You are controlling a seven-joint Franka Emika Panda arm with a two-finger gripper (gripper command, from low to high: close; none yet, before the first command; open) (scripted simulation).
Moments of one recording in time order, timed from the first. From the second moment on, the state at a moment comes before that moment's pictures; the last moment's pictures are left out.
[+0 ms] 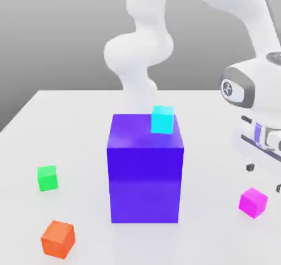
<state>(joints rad) 0.85 0.18 -0.13 -2.58 0.11 2.77 -0.76</state>
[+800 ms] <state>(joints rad) 0.85 0.20 -0.13 -2.59 0.08 2.78 -0.76</state>
